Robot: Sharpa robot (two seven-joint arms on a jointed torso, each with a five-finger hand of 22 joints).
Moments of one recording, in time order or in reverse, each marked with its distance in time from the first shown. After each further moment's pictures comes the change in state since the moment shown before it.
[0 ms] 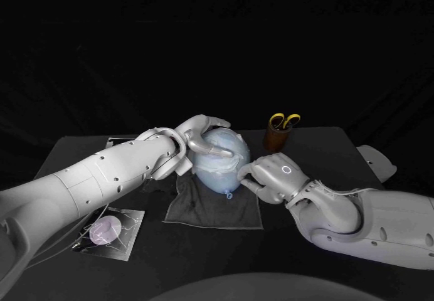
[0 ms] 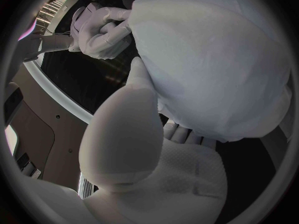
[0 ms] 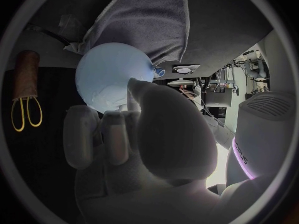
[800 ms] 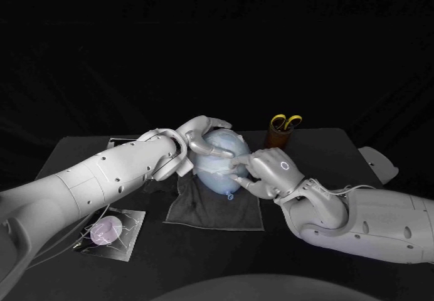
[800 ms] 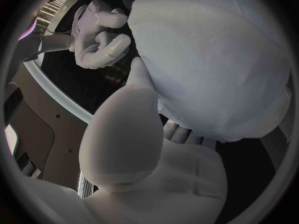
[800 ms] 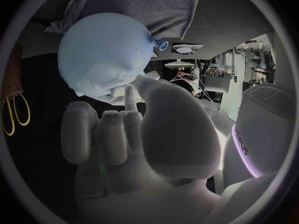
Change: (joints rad) left arm 0.000 0.000 0.000 0.001 0.001 0.001 0.000; left_hand 0.000 0.000 0.007 -0.001 0.000 0.000 0.000 0.000 0.000 0.000 0.000 0.000 0.000 0.000 0.000 0.000 0.000 0.000 0.000 0.000 0.000 0.000; right arm 0.001 0.082 0.000 -0.081 0.067 -0.231 0.079; right_hand -0.051 -0.125 -0.102 0.023 0.004 -0.103 0.061 -0.051 0.125 -0.002 0.042 -0.002 -0.001 0.002 0.031 0.001 0.000 0.000 -0.013 0.023 -0.087 0.000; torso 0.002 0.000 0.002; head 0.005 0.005
